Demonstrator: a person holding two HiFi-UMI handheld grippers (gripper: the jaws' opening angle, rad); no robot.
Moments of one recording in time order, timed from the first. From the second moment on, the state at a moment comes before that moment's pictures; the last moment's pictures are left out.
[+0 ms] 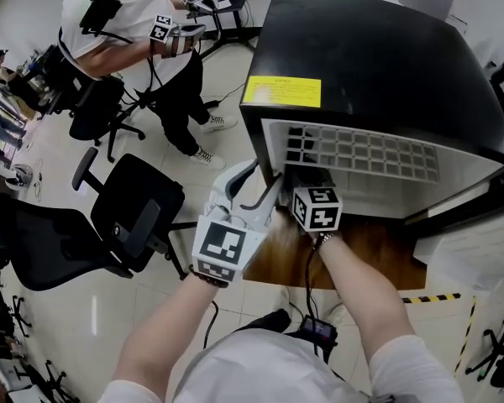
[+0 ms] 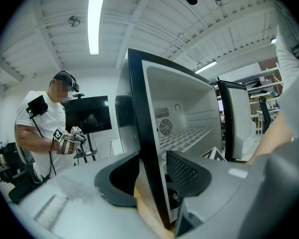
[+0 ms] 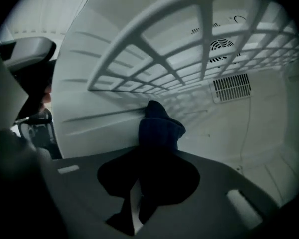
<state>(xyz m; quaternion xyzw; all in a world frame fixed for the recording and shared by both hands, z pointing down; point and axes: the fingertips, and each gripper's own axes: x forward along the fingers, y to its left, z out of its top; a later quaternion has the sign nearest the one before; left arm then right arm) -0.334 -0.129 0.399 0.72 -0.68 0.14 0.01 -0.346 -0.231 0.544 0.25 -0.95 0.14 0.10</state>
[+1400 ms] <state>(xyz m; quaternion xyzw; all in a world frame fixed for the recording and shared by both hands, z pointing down) -0.336 -0.133 0.398 0.72 -0.68 0.16 0.00 -0.328 -0.317 0.568 0.37 -0.91 0.08 0.14</state>
